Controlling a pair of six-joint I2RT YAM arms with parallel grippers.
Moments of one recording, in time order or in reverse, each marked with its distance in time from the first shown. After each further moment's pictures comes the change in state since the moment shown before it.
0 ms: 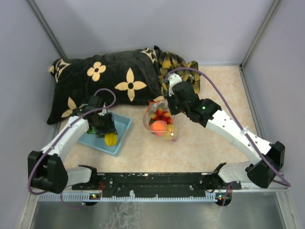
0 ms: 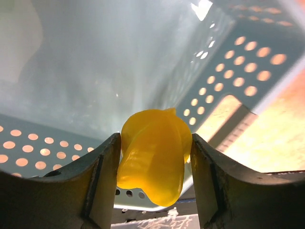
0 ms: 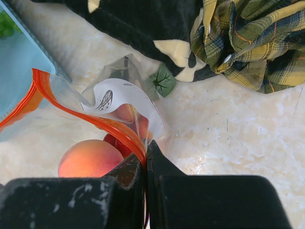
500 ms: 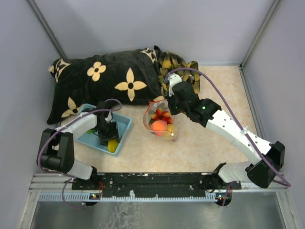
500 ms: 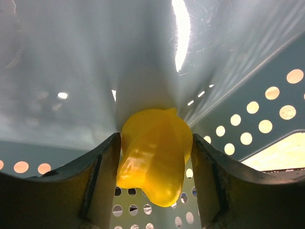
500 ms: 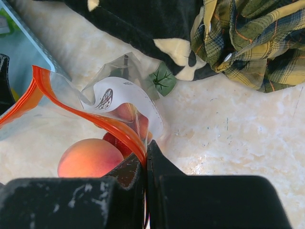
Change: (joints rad) left arm 0.012 0.192 -0.060 0.056 0.063 0.016; right arm 0.000 0.000 0.000 -0.006 -0.001 -0.001
